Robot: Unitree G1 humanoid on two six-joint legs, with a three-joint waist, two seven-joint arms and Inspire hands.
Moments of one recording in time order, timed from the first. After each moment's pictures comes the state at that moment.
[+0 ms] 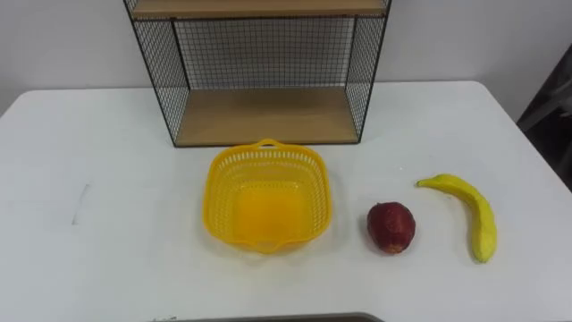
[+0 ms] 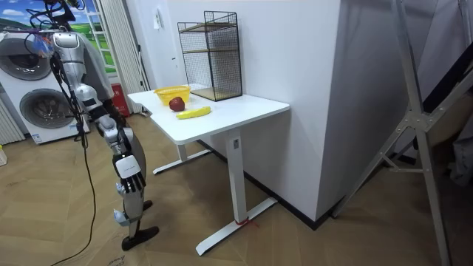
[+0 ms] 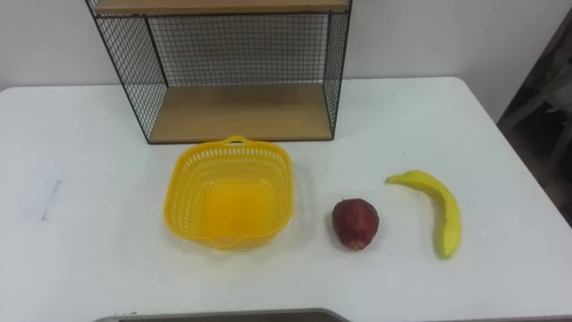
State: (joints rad) left arm 0.26 0.18 0.02 1.12 0.32 0.20 0.08; right arm 0.19 -0.21 0.02 1.17 -0.21 0.20 0.03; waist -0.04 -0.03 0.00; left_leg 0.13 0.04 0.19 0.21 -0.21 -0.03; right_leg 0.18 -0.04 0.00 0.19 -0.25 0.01
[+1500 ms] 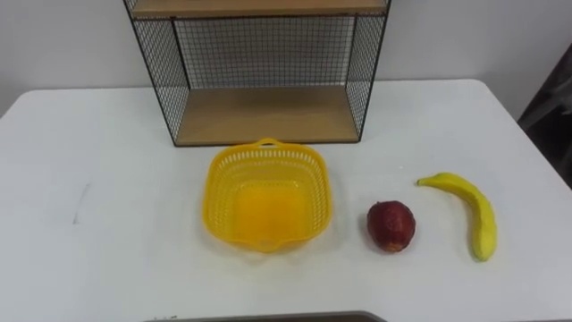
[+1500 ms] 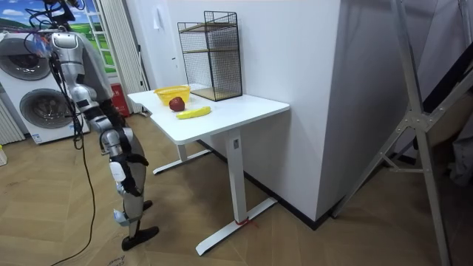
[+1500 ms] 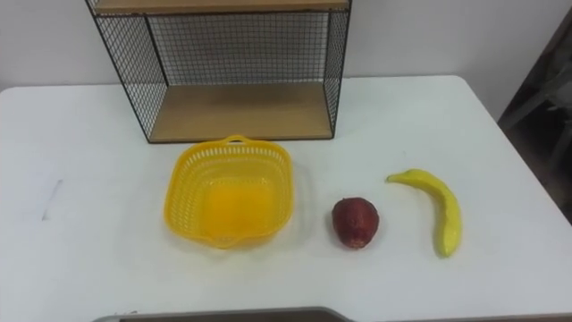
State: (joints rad) left arm 0.29 0.18 0.22 1.12 0.30 0.12 0.15; right arm 0.21 -0.20 -0.39 1.15 0.80 0.08 -0.23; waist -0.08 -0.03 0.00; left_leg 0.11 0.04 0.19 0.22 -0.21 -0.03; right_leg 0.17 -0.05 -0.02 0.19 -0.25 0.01
